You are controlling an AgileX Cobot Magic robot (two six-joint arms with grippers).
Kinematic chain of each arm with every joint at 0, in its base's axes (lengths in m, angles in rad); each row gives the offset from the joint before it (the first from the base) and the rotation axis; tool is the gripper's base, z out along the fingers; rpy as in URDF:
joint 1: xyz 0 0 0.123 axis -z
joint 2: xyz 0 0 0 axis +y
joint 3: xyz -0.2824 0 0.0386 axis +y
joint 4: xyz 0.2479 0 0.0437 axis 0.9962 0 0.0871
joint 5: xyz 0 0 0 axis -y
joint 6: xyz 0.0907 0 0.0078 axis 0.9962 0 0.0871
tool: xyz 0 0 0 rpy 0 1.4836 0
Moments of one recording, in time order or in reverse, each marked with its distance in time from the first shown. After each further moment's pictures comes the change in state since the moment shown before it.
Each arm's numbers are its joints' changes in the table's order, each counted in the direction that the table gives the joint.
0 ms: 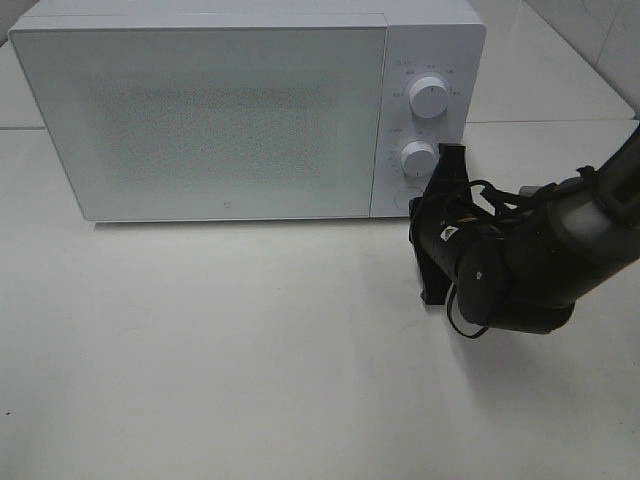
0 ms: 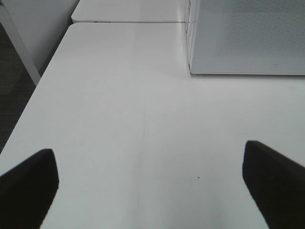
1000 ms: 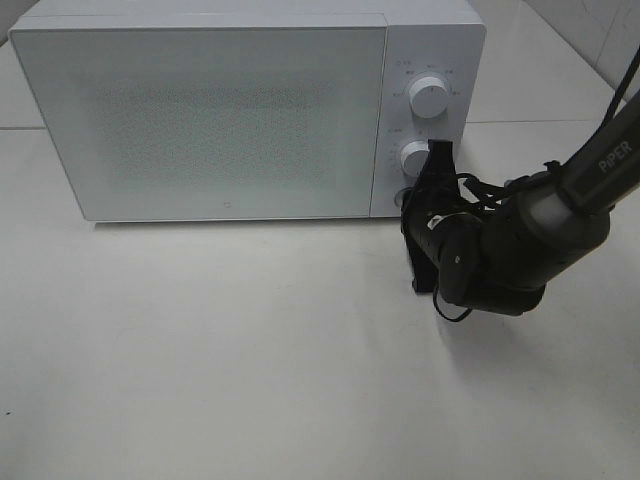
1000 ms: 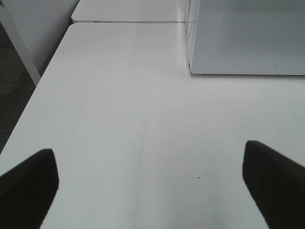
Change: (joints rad) left arm 0.000 0.000 0.000 0.000 0.000 0.000; right arm 0.036 0.080 -0.113 -0.002 -0.015 -0.022
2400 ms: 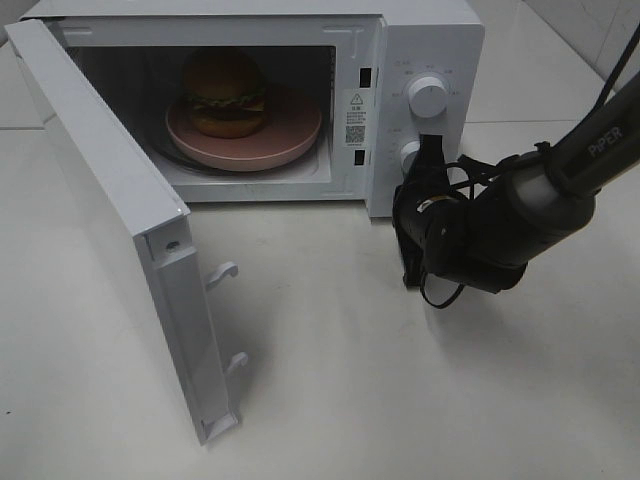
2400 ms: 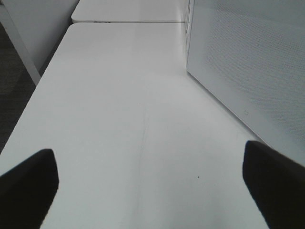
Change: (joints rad) left arm 0.000 0.000 0.000 0.000 0.000 0.000; right arm 0.001 0.005 -0.091 0.091 -0.138 -0.071
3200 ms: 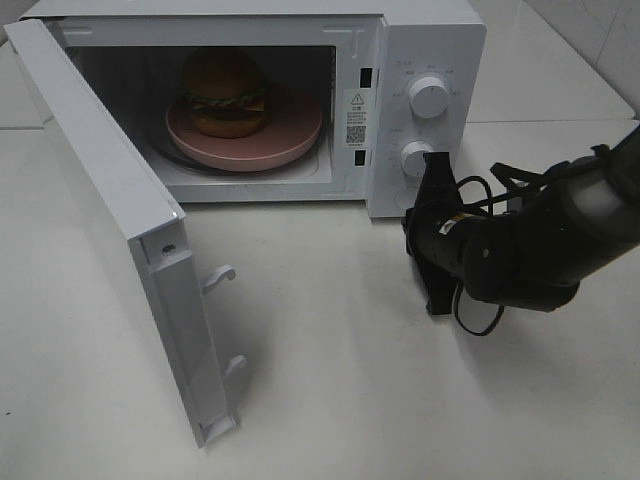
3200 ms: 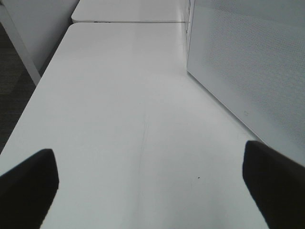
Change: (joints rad) left arm 0.000 0.000 0.000 0.000 0.000 0.000; right arm -0.001 -0.121 0.182 -0.133 -0.061 0.007
